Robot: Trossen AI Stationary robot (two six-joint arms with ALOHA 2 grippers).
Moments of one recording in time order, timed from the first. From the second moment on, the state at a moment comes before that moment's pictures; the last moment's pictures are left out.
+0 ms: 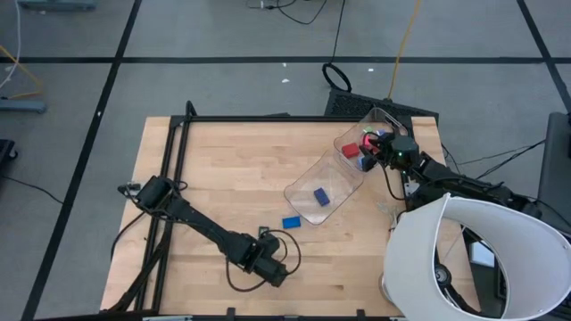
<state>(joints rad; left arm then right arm) -0.52 2.02 1.46 -0.69 -0.07 -1.42 -0.70 0.69 0.21 0.06 0.13 0.20</state>
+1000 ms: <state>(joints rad) -0.44 2.02 1.46 -0.87 -0.16 -1.68 -0.70 0.69 0.21 0.06 0.13 0.20</state>
